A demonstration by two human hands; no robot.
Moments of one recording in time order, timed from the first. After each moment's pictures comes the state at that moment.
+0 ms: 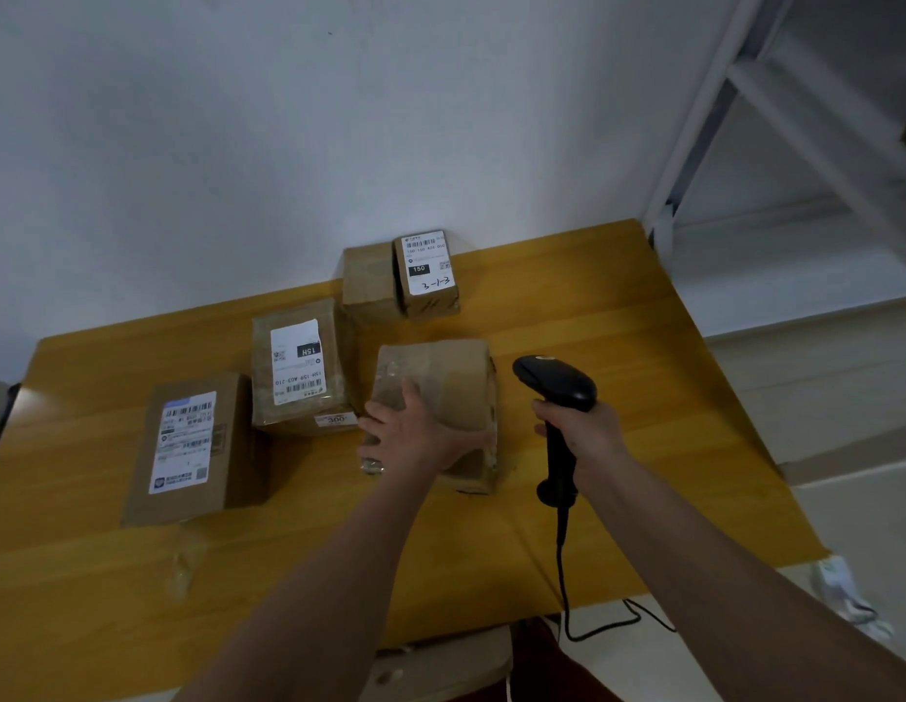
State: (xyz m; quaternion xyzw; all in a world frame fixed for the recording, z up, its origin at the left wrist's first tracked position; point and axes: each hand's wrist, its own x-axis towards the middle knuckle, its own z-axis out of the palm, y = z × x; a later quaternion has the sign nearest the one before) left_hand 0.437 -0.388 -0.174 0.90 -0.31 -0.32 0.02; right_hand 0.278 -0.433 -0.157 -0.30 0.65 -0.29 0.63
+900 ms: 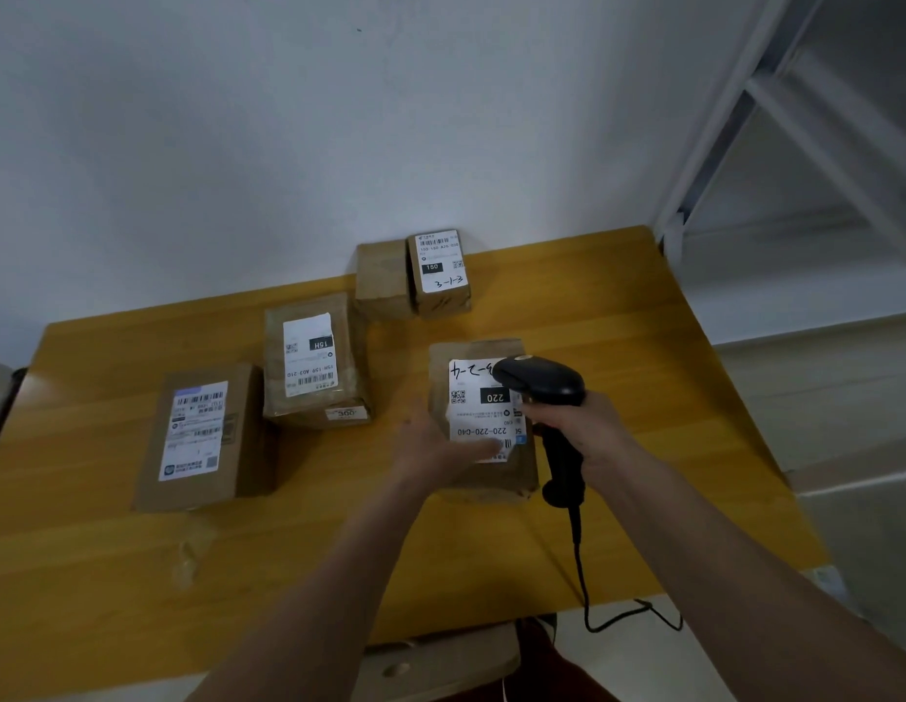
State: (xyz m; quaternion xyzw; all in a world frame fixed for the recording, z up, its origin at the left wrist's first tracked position) left_hand 0.444 -0.360 -0.155 0.81 -0.29 -0.44 0.24; right_hand 0.288 -0.429 -0.137 -0.38 0.60 -0.22 0.67
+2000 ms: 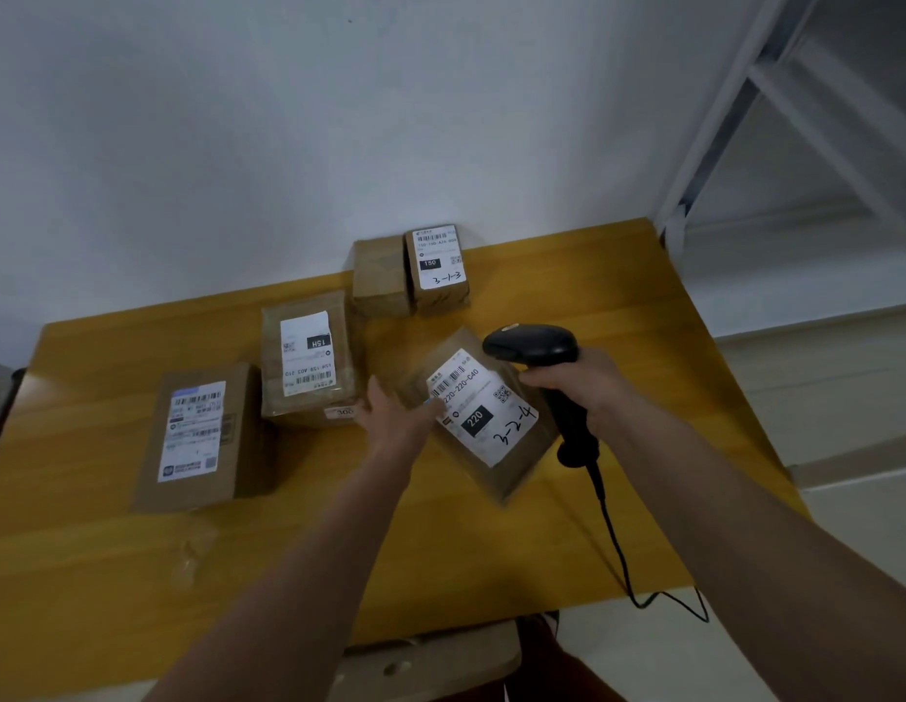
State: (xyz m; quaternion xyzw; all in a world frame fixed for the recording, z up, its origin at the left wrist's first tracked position) left_hand 0.465 -0.371 -0.160 0.82 -0.15 -0.41 0.37; right_hand 0.296 -0.462 -0.100 -0.44 0.61 -0.17 0.64
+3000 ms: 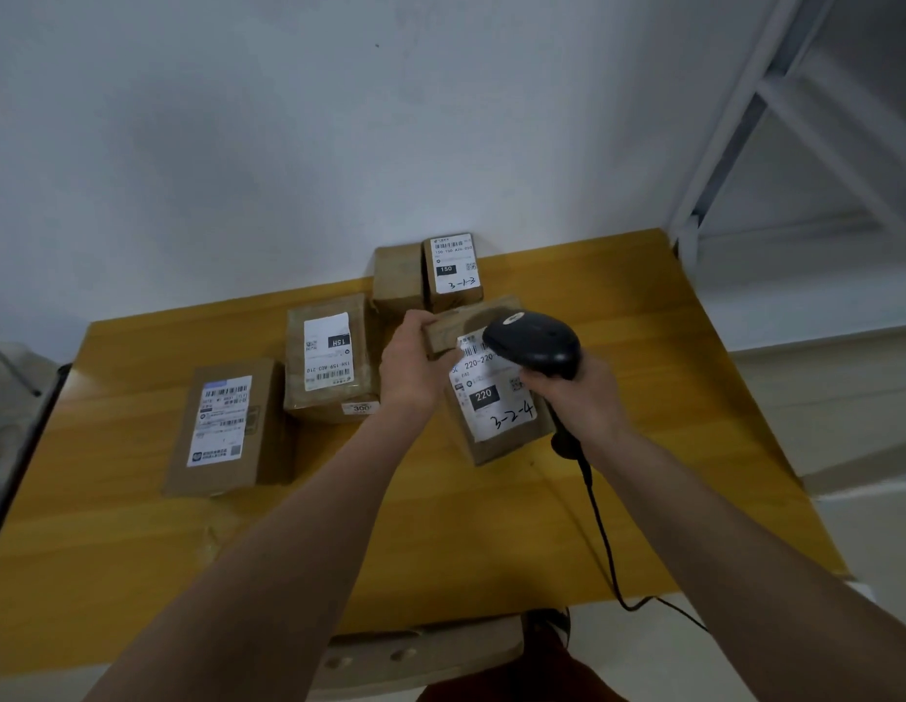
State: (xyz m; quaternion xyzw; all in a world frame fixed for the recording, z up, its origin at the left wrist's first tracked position) left_hand 0.470 -0.401 -0.125 0.83 -0.38 -0.24 0.34; right_hand 0.295 -0.430 -0.101 -0.53 0.54 -0.28 0.59
